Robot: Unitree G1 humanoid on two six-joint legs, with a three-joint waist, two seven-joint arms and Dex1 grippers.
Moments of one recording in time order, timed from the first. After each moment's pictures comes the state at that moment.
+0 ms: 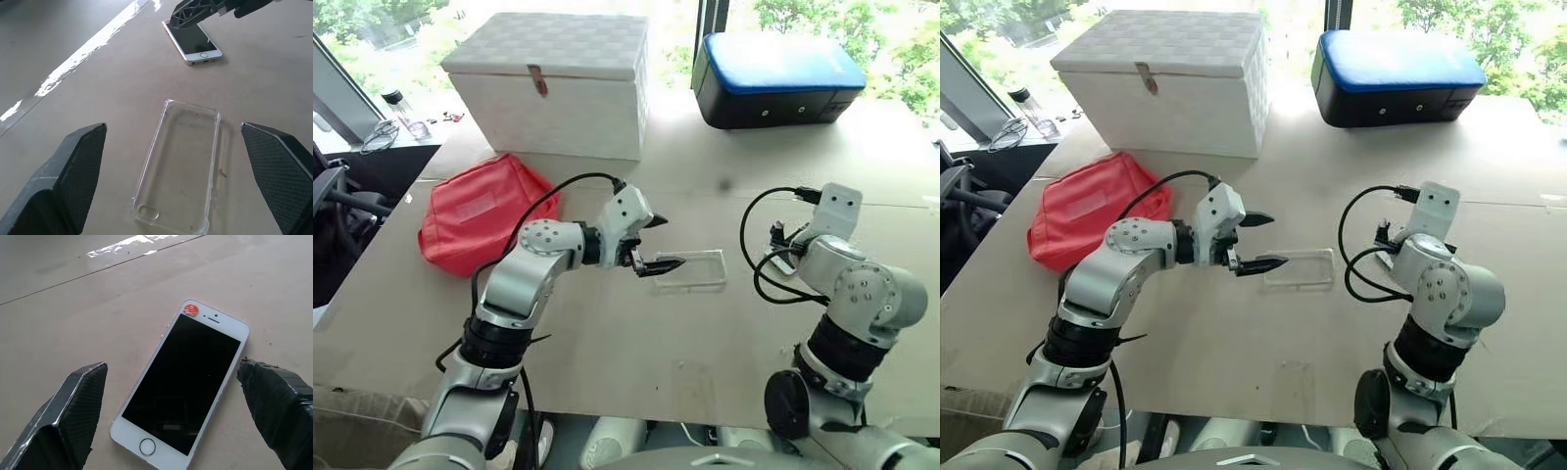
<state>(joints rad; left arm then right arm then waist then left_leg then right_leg) -0.52 0.50 -0.17 -0.25 -0.24 0.68 -0.99 -0.64 0.12 -0.45 -0.53 0.24 1.59 -0.59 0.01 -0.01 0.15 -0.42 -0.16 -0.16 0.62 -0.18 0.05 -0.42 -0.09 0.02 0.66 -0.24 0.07</state>
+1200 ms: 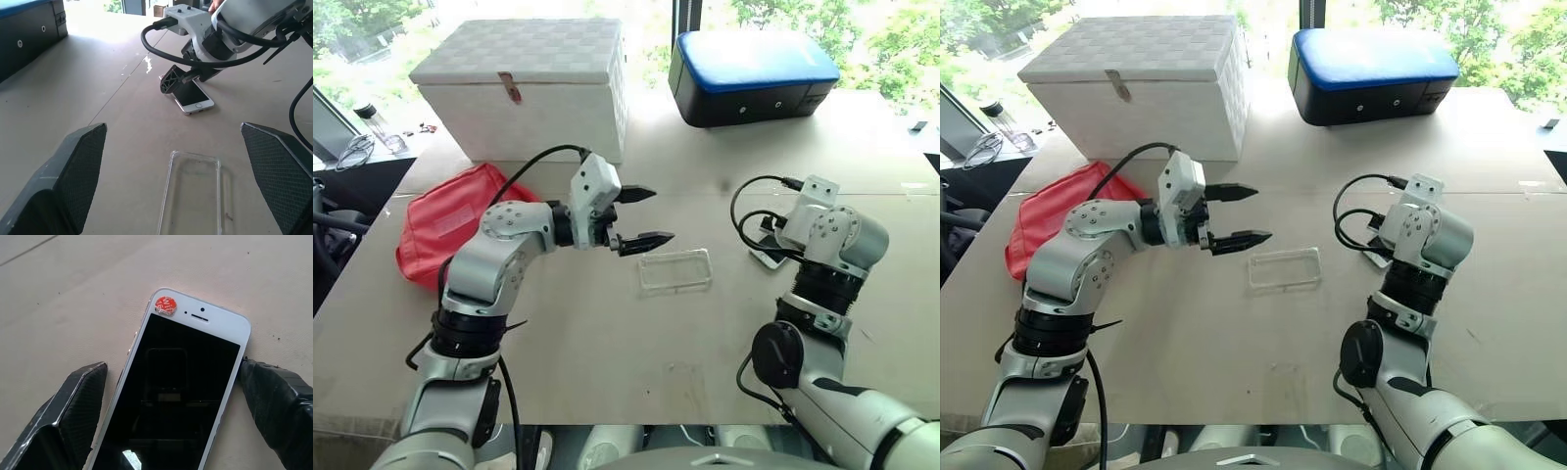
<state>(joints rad) -0.55 0.58 -0.05 -0.23 -0.43 0.58 -1.02 -0.88 0.14 -0.60 -0.04 0.08 1.46 -0.59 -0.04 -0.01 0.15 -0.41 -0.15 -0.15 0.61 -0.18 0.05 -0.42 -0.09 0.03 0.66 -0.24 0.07</state>
